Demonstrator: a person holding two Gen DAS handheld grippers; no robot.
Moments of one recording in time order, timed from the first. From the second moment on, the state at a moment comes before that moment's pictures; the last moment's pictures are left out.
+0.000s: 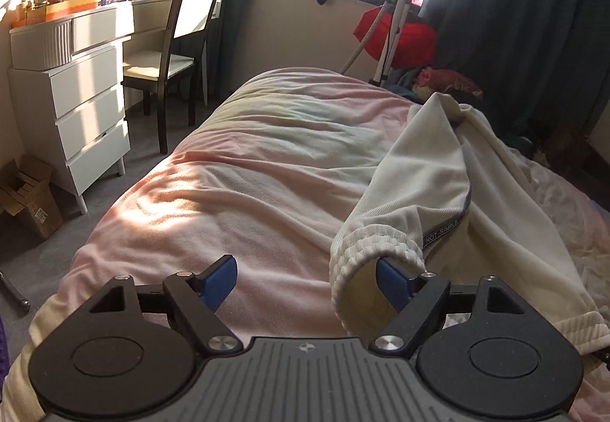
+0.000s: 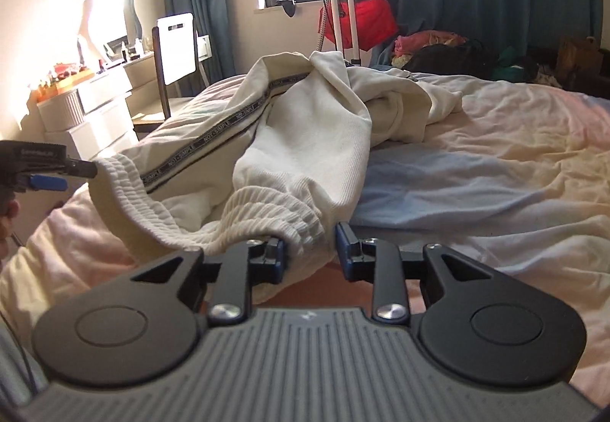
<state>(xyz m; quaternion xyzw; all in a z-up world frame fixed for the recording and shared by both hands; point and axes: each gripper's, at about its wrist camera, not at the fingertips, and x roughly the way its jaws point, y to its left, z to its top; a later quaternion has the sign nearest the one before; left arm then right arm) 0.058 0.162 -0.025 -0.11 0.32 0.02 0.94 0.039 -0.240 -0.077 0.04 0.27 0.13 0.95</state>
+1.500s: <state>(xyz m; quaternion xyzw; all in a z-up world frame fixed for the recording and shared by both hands) 0.227 0.263 0.041 -0.22 0.21 0.04 0.95 0.121 -0.158 -0.122 0.46 0.33 0.29 0.77</state>
